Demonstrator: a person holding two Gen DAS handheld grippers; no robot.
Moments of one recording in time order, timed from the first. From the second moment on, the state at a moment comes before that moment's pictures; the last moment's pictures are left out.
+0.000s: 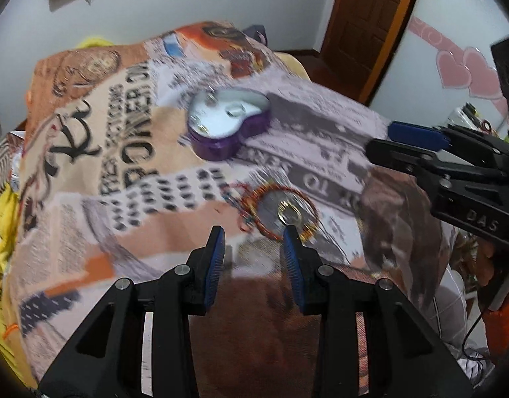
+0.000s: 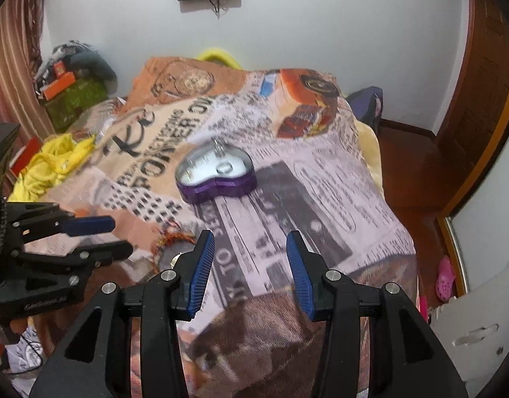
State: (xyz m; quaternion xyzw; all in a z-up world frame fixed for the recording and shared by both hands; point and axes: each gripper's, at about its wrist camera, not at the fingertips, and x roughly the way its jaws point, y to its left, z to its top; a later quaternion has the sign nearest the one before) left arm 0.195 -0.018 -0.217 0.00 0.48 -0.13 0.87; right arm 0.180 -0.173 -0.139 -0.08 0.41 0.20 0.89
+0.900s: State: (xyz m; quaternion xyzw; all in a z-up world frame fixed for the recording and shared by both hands) left arm 0.221 -0.020 -0.245 -0.10 0.51 -0.12 0.85; right arm 0.172 -0.178 -0.160 -0.07 0.44 0.20 0.87
